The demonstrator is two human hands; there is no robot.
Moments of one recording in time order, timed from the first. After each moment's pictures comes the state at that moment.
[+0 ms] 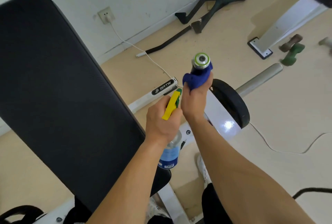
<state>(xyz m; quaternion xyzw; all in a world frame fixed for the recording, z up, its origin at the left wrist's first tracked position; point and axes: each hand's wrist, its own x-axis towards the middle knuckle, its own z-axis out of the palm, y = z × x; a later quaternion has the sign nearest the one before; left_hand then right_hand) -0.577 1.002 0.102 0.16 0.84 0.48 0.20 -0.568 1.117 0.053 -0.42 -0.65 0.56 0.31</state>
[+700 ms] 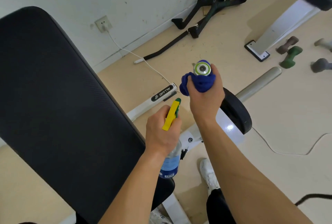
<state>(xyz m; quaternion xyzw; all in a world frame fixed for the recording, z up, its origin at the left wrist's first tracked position) -0.586 1.000 0.099 0.17 0.83 0.48 0.21 -0.572 1.143 0.082 -0.44 -0.64 0.50 0.38</state>
